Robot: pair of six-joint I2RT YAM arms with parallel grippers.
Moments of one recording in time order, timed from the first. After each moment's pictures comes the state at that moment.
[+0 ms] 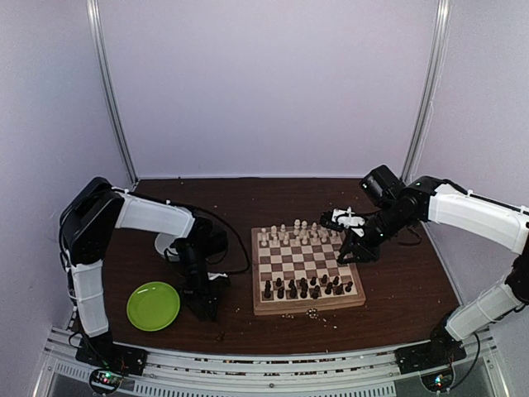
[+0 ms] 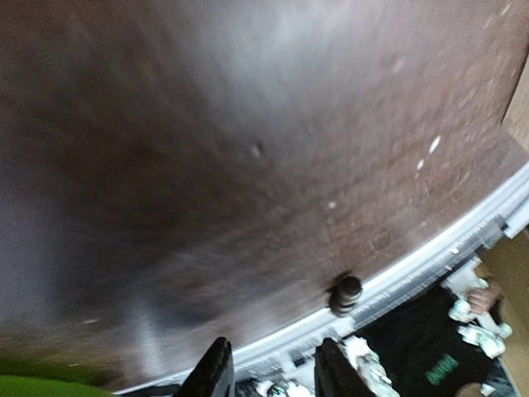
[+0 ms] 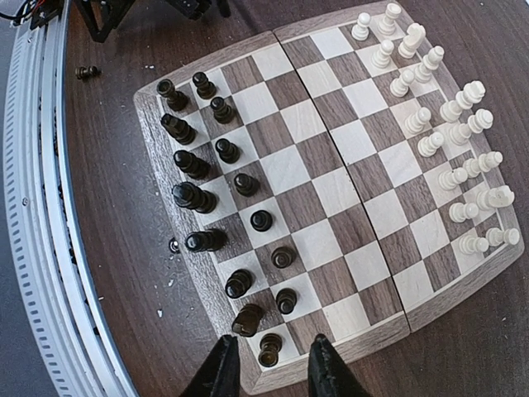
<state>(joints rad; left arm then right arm) -0.75 1.99 1.22 -1.18 0.58 -0.22 0.59 1.39 1.11 -0.84 -0.37 -0.54</state>
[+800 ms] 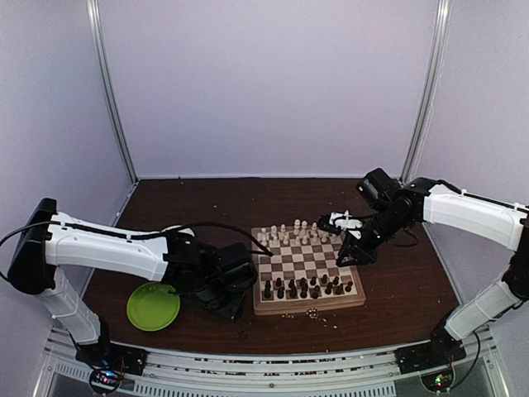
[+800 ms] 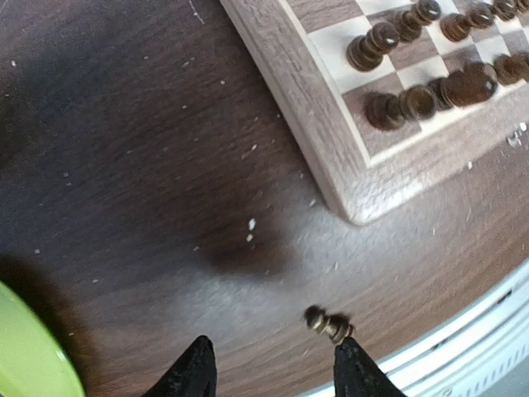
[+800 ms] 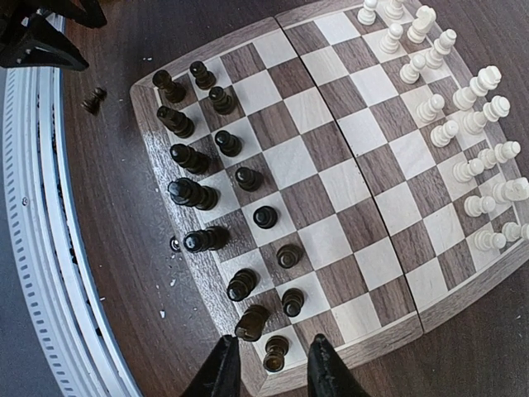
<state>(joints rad) -1.23 1.62 1.10 -0.77 -0.14 -0.81 0.60 1.42 1.11 -0.84 -0.38 -0.53</state>
